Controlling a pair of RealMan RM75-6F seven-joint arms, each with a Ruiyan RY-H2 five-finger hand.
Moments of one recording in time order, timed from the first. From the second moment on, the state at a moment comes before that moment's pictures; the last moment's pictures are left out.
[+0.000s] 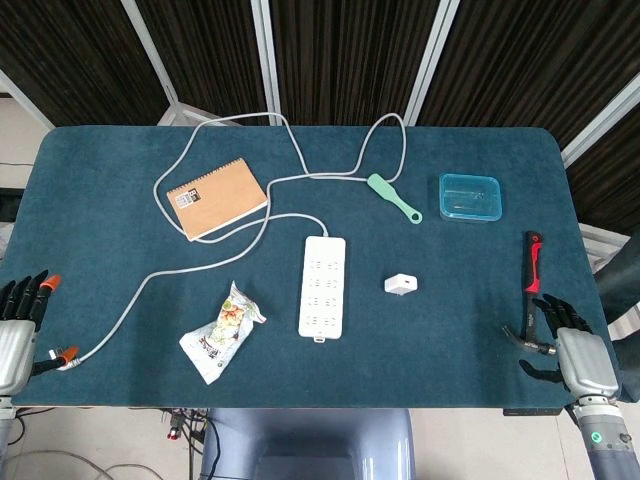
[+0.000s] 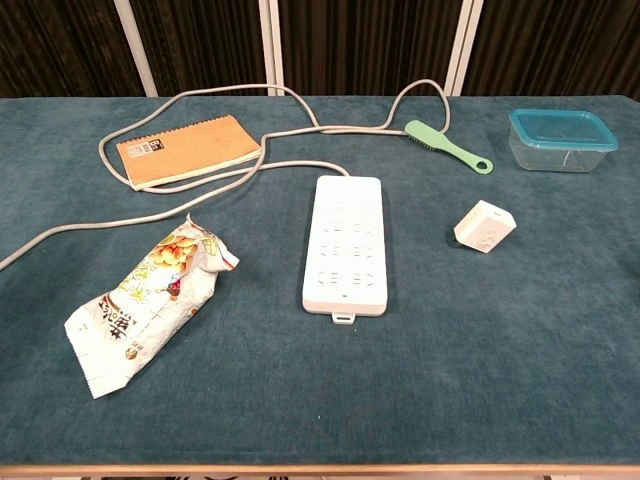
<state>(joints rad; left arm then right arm) -0.08 -1.13 -0.05 -1.69 1.48 1.50 0.18 0.14 -1.09 0.10 -1.74 -1.27 1.21 -0.01</state>
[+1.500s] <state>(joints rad) -0.08 -1.15 -0.06 -1.67 1.46 1.52 0.17 0.63 -1.43 0.24 -1.51 -0.79 0.89 -0.15</state>
